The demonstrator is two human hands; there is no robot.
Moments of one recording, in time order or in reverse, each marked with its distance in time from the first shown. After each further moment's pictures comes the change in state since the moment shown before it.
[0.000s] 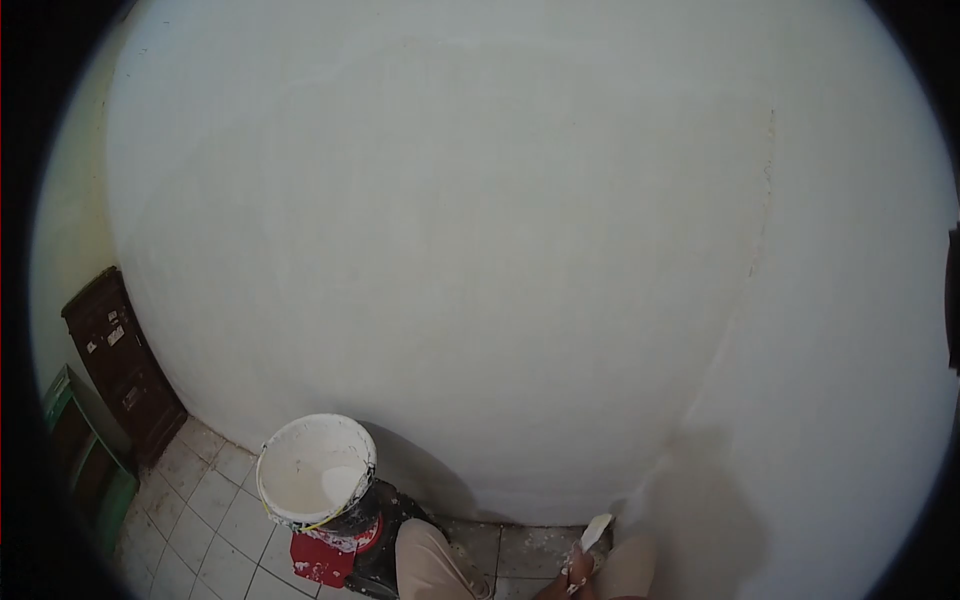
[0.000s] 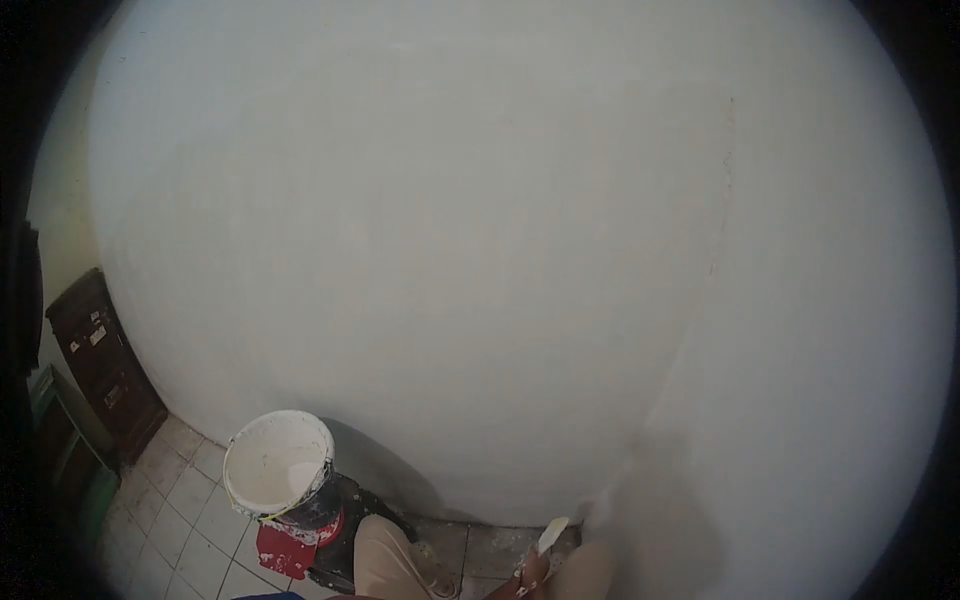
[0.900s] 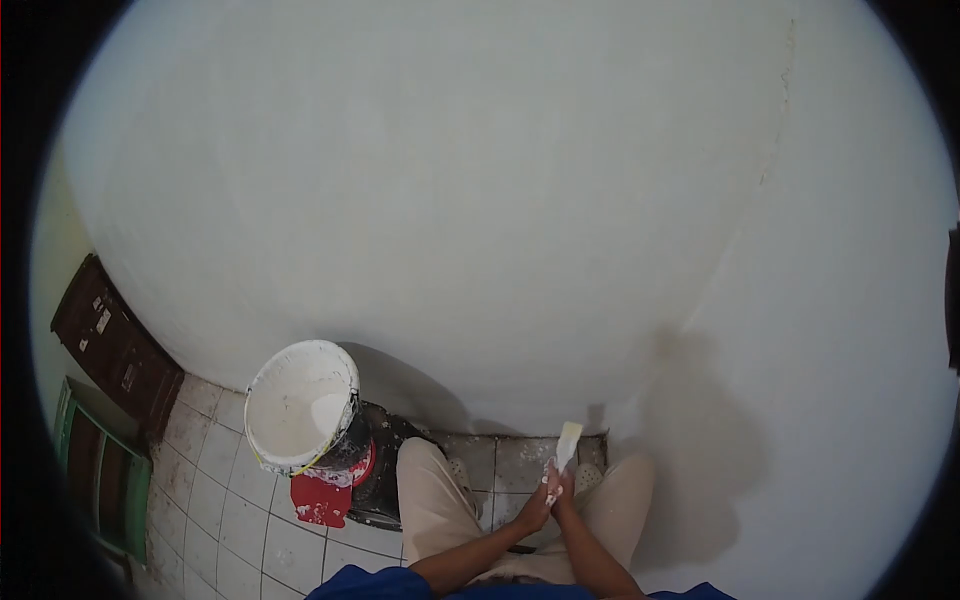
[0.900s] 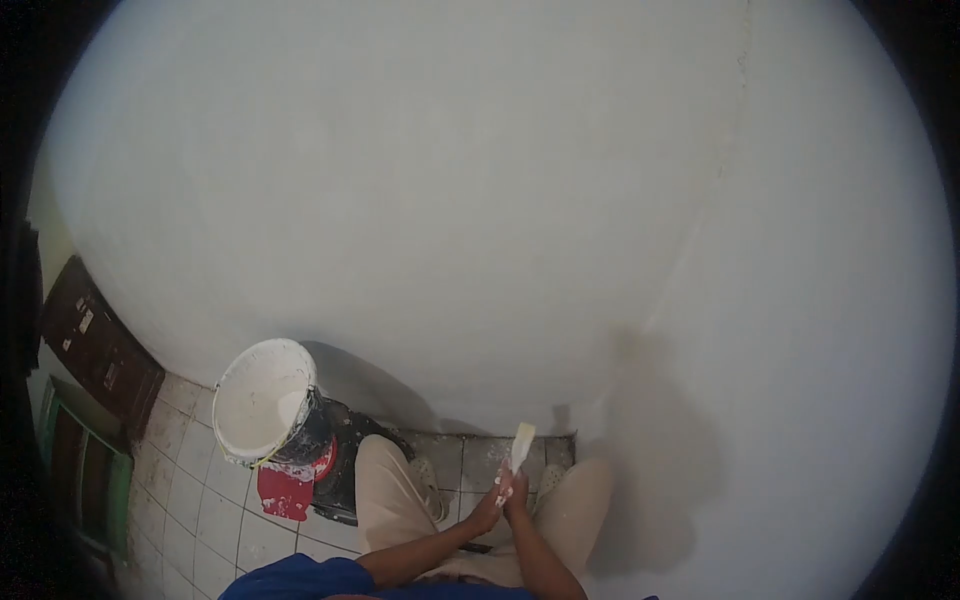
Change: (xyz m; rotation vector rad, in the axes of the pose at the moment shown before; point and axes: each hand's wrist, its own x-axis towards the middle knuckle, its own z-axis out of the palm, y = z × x) left_hand -0.031 -0.057 0.027 -0.023 -0.069 0.150; right_hand -0.013 0.016 0.011 0.083 -0.328 -0.218
